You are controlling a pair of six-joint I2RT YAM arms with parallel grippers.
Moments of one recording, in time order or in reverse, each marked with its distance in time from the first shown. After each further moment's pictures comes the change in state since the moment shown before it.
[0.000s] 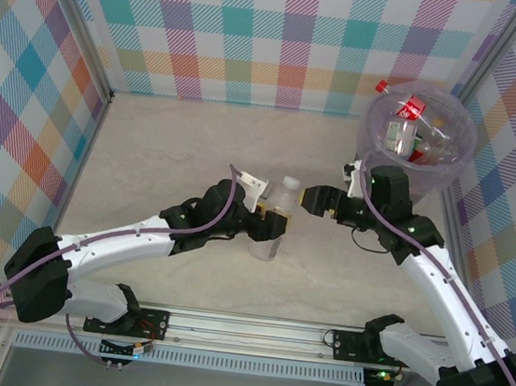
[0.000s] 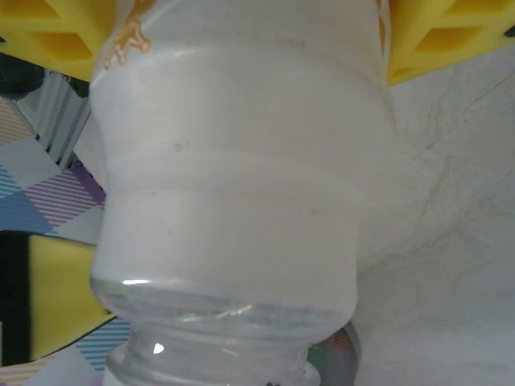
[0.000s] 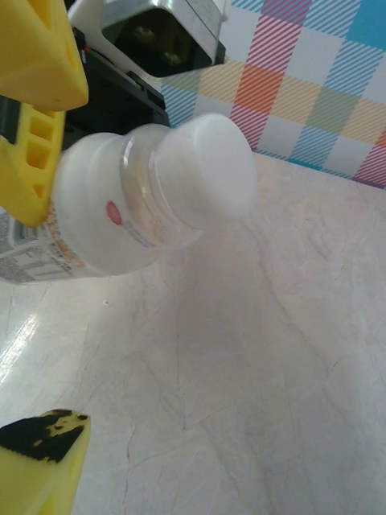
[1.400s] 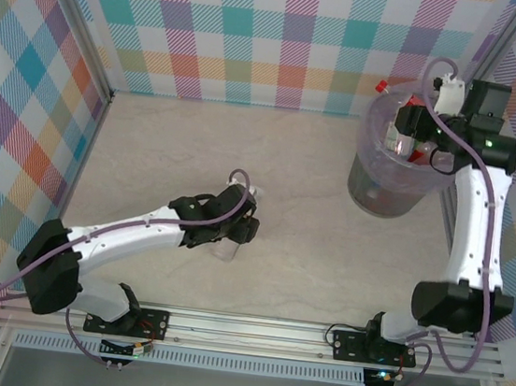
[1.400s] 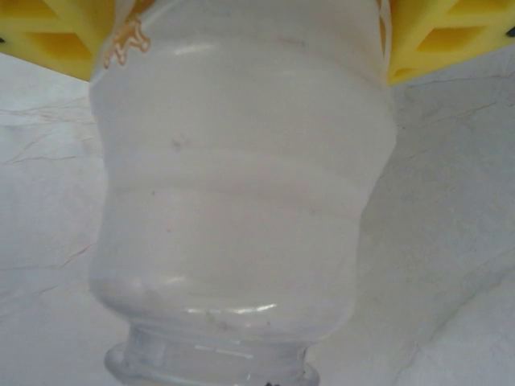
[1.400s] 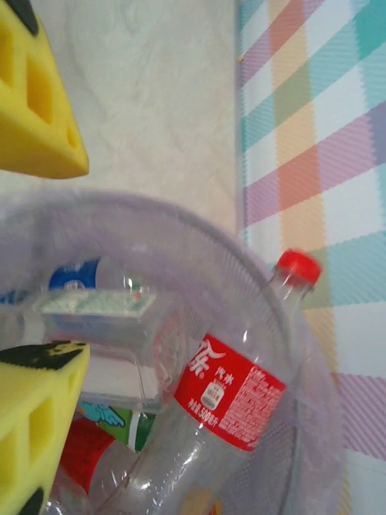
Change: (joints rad) left arm 0.008 0.057 0.111 -0.539 -0.389 0.049; right arm -0.492 0.443 0.876 -0.370 0.166 -0.570
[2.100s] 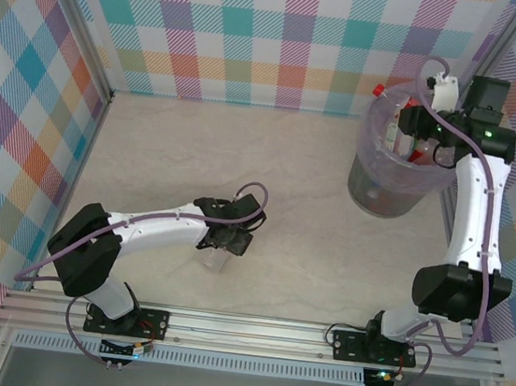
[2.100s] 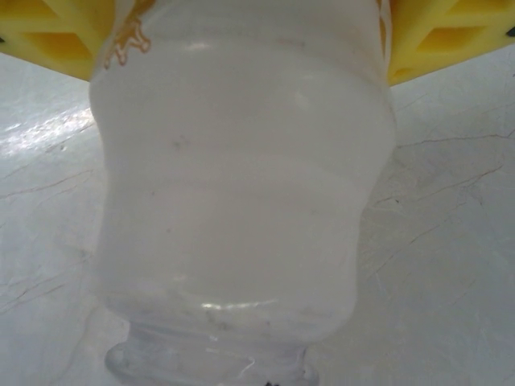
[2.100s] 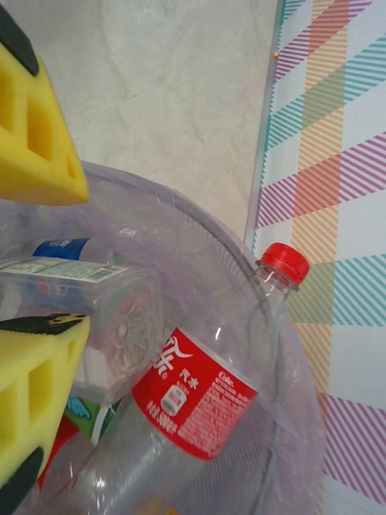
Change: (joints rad) left arm 0.000 0.213 0.040 -0.154 -0.017 0.026; right arm -0.048 0.137 0.042 0.003 -0.060 -0.163
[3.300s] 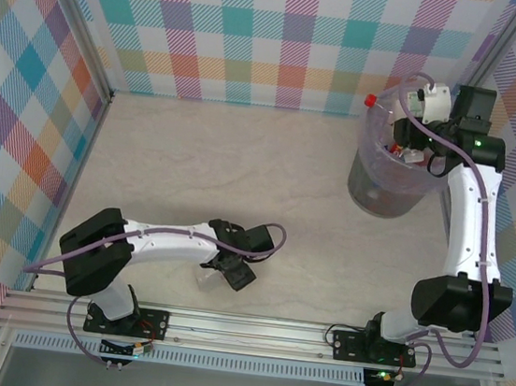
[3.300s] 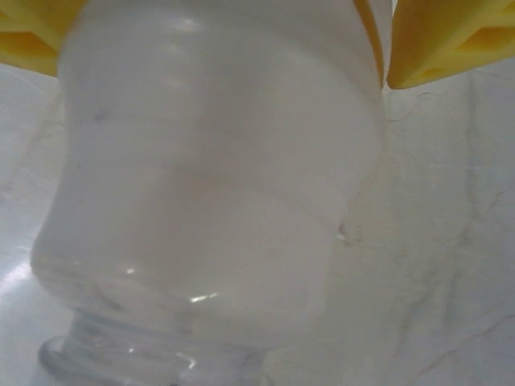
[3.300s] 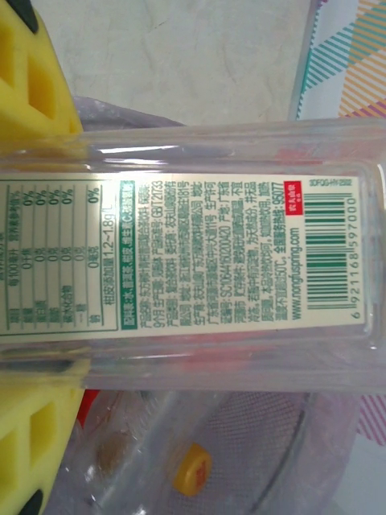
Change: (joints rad) left arm -0.161 0.043 -0.052 -0.051 0.066 0.248; right arm 0.029 -0.092 -0.119 0.031 0.159 -0.115
